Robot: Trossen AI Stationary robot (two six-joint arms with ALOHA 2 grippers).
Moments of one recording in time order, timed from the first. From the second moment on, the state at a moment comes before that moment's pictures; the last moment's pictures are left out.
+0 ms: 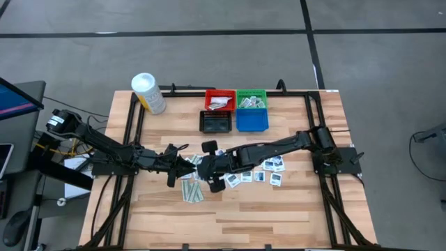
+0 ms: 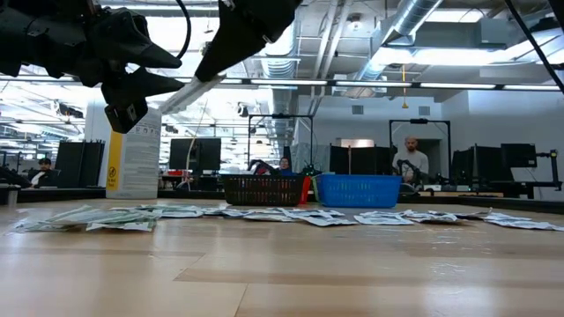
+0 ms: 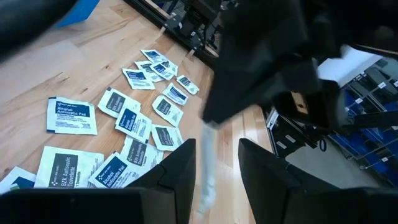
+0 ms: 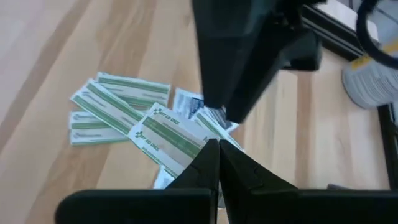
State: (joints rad) left arm -0.38 1.08 0.22 0.65 -0.29 -0.69; right arm 0.22 2.07 1.78 -0.54 0.29 -0.24
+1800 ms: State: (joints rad) left arm -0.37 1.08 0.22 0.62 -0.34 -0.65; right arm 0.22 2.07 1.78 -0.47 0.42 -0.21
